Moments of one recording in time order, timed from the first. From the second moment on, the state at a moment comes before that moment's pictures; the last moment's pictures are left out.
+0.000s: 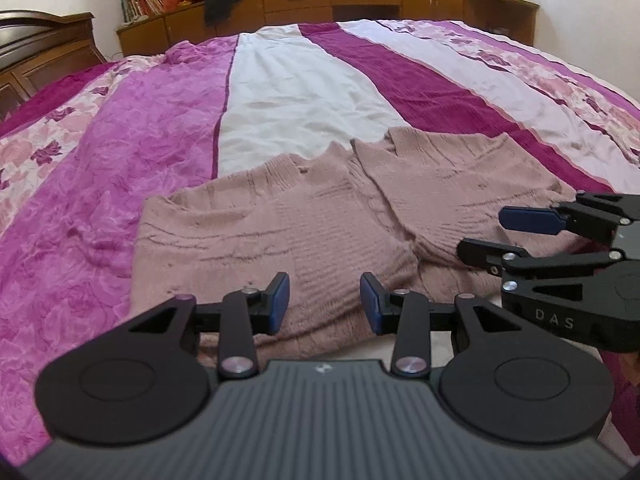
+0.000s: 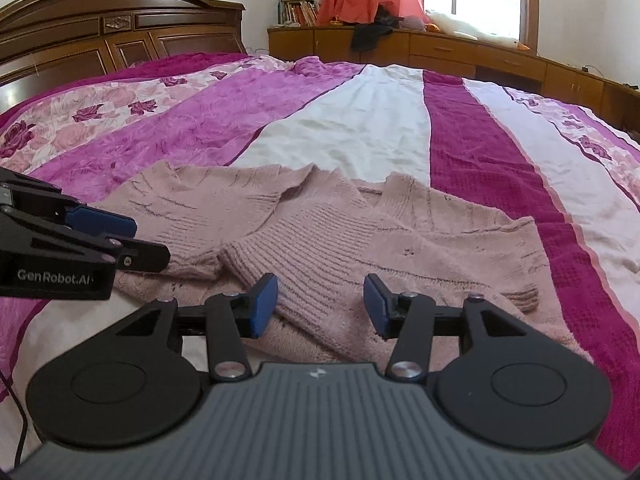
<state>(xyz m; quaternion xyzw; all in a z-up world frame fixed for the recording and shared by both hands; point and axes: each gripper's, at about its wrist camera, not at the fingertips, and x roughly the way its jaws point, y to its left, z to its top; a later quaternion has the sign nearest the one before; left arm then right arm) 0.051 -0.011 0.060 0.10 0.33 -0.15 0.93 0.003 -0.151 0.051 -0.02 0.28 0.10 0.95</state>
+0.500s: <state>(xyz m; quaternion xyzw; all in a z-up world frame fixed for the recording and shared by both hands) 0.051 -0.034 0.042 0.19 0.32 -0.18 0.91 -0.002 -0.150 0.042 -0.02 0.30 0.09 0.95</state>
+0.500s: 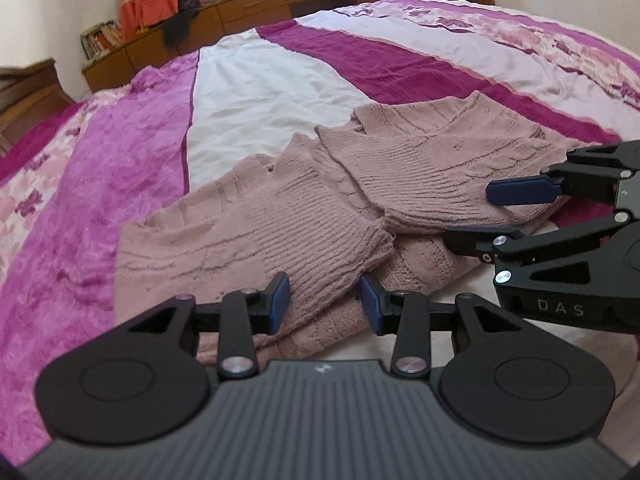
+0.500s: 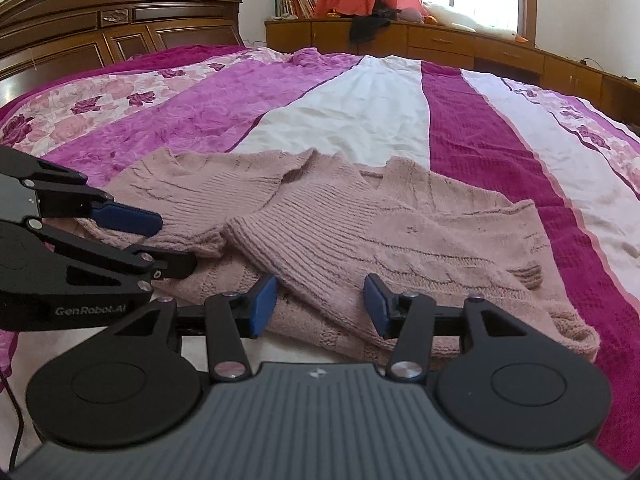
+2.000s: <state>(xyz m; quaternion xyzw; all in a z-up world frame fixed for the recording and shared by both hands) 0.177 0.054 0.044 0.21 0.27 -0.05 0.94 0.010 -0.138 0.036 -0.06 0.27 0.12 0.96</state>
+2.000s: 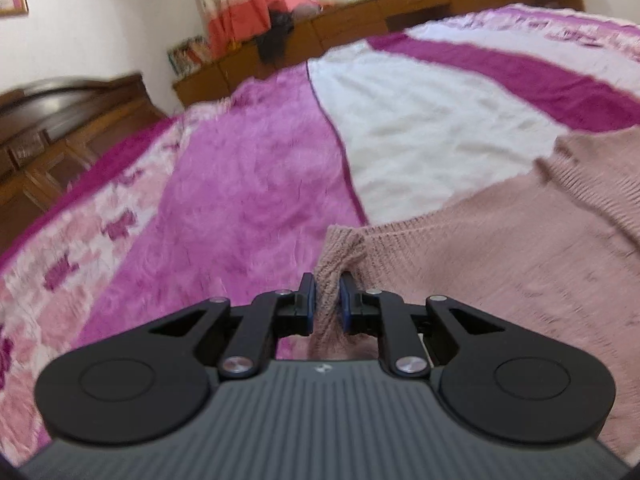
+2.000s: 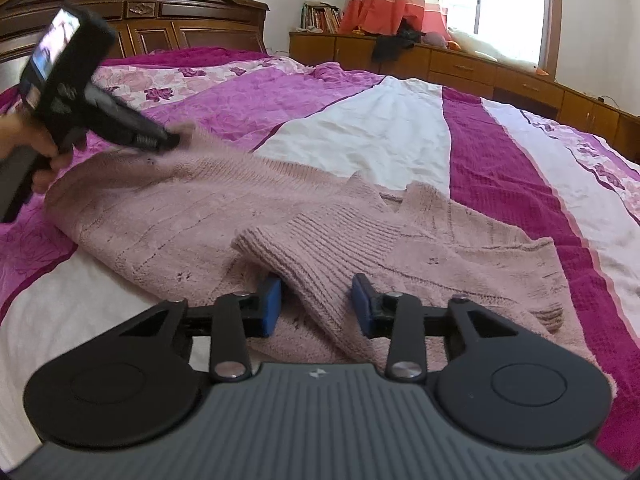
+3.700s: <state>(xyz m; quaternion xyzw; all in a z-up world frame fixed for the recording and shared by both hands) 0.174 0.078 0.034 0.08 0.34 -0.04 0.94 0.163 -0.276 0.011 -0.20 0.32 -0.04 0.93</state>
